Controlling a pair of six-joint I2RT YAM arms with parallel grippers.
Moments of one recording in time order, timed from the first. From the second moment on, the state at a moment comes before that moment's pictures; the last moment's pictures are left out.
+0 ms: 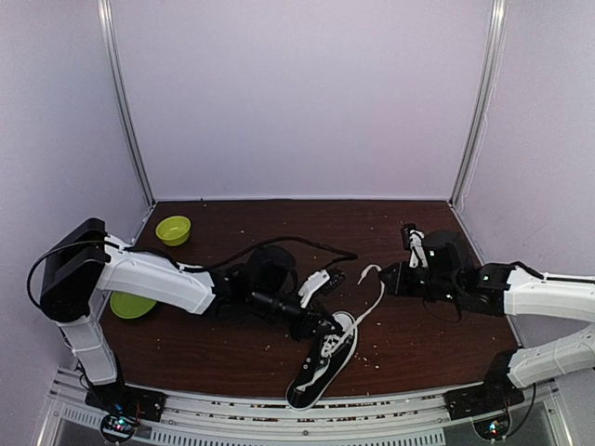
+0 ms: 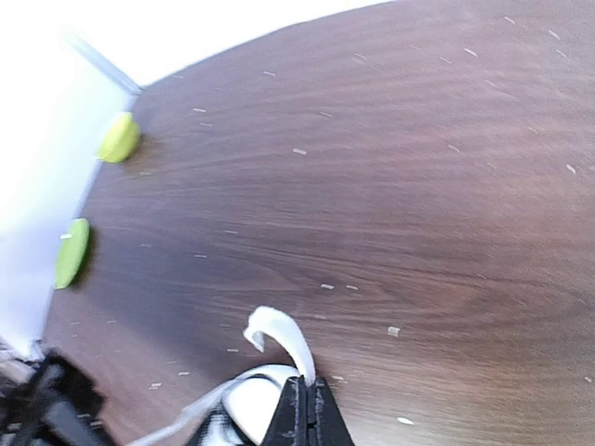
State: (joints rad) left arm -1.09 1.79 1.00 0.25 0.51 -0.25; right arm 0.79 1.10 0.62 -0.10 0.14 0.69
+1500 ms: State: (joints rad) left arm -1.09 1.94 1.16 0.14 0.42 -0.21; right arm 0.84 1.12 0.65 0.18 -0.10 0.68
